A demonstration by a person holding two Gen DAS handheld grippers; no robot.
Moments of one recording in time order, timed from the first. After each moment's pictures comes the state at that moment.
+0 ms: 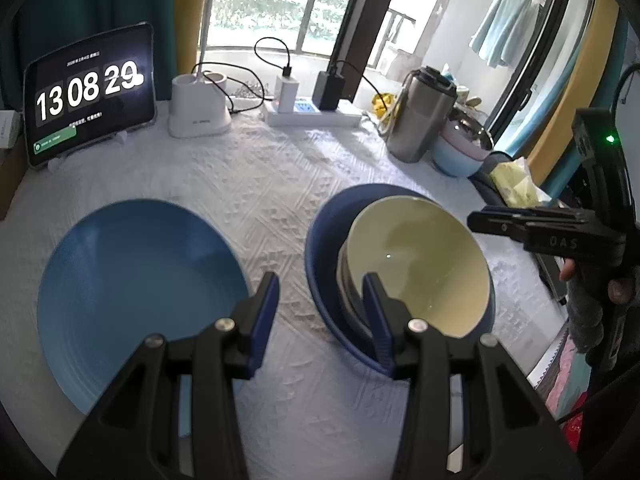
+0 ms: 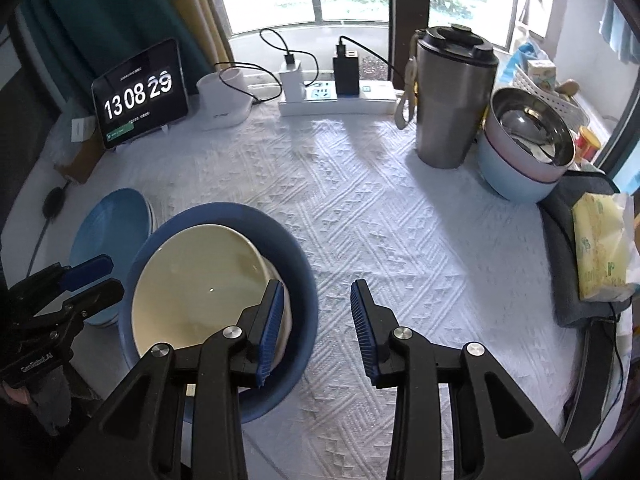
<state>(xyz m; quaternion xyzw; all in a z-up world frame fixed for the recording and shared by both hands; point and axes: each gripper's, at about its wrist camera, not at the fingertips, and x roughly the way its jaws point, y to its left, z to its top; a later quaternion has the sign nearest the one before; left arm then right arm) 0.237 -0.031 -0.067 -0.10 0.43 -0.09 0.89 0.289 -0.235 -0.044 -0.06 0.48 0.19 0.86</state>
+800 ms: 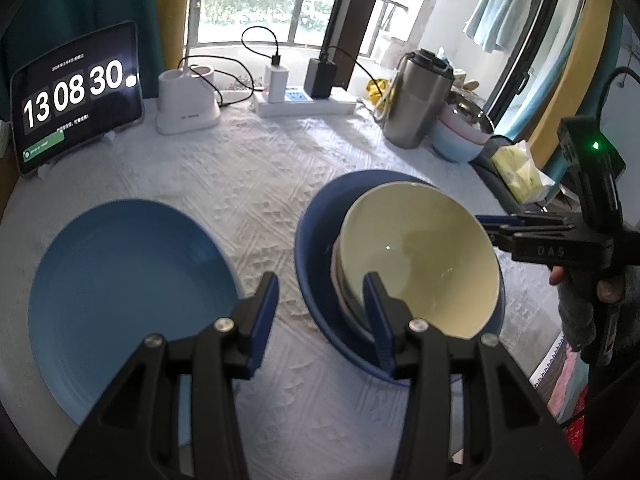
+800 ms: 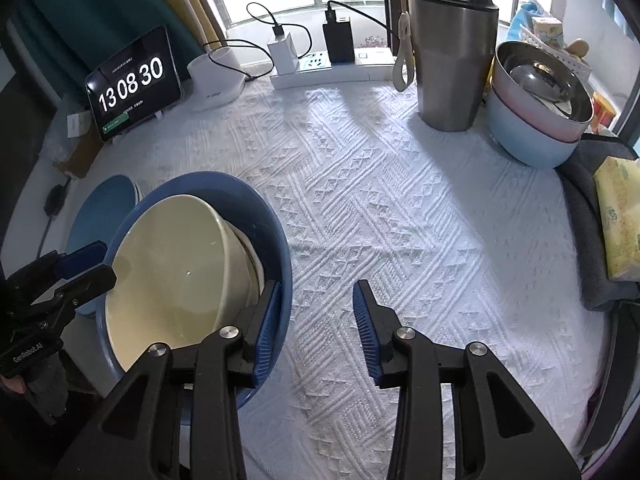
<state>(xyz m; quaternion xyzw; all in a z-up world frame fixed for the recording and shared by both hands) 0.244 -0.043 -0.078 -0.08 0.44 -0.10 0.89 0.299 -0.246 -0.074 -0.03 0.51 0.21 0.84</state>
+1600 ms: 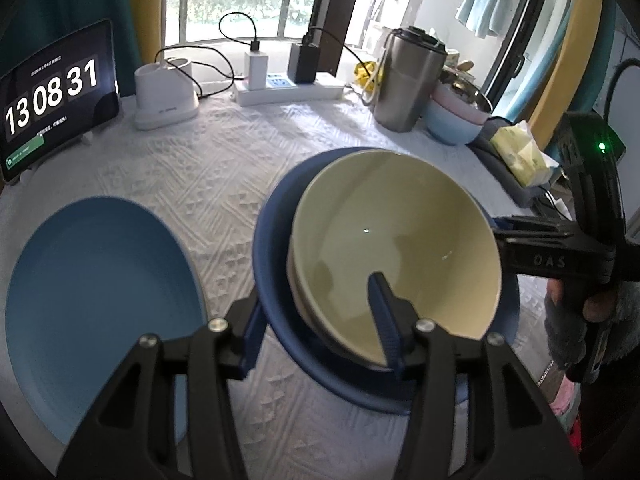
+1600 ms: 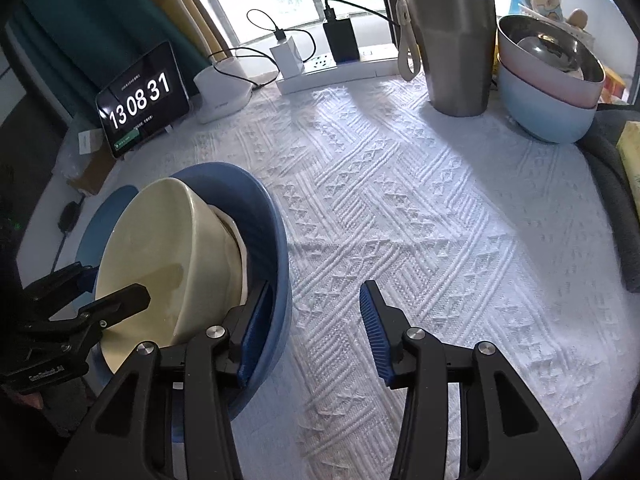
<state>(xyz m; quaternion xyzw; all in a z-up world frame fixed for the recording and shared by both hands) 0.255 -0.066 -0.098 -0.06 0.44 -0.11 0.89 0.297 -0.253 -0.103 0.02 0.48 0.24 0.85</state>
